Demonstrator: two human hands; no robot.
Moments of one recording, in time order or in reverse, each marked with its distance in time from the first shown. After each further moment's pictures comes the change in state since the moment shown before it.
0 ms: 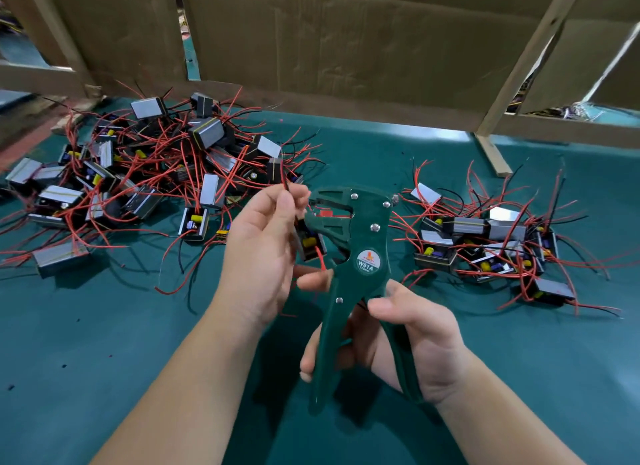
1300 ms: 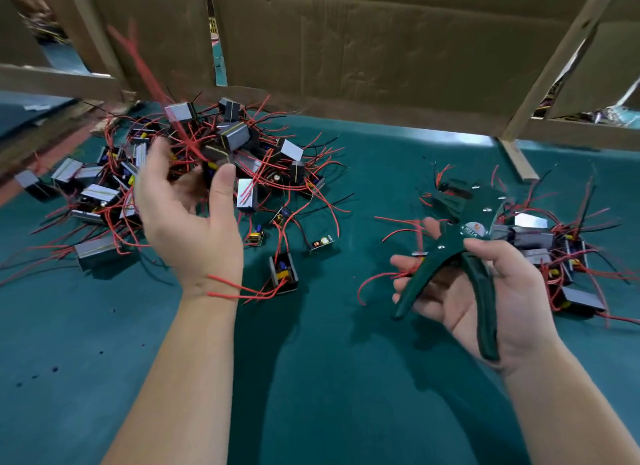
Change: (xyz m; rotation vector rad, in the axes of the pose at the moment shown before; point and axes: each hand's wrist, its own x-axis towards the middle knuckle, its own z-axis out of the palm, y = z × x) left_hand 0.032 0.020 -0.066 0.685 0.620 0.895; right_hand -0.021 -0.035 -0.031 0.064 0.566 -0.173
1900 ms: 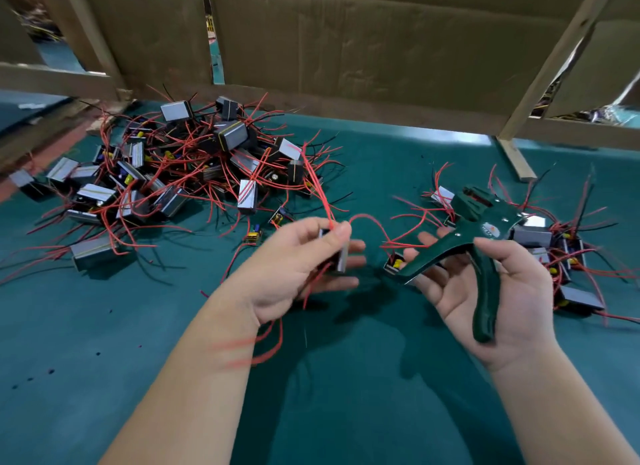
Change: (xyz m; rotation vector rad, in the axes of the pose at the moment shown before) left_hand -0.039 0.034 0.017 -0.540 -1.066 -1.053; right_hand 0.006 0.002 0.003 0.192 0.058 -0.141
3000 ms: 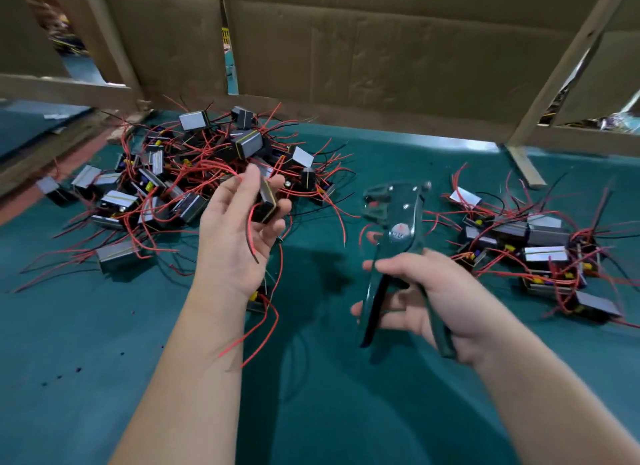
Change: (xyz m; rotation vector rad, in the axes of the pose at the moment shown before) left_hand -0.008 0.036 -0.036 -0.320 0.444 0.415; right_hand -0.003 0.021 0.048 -0.525 -0.056 0.296
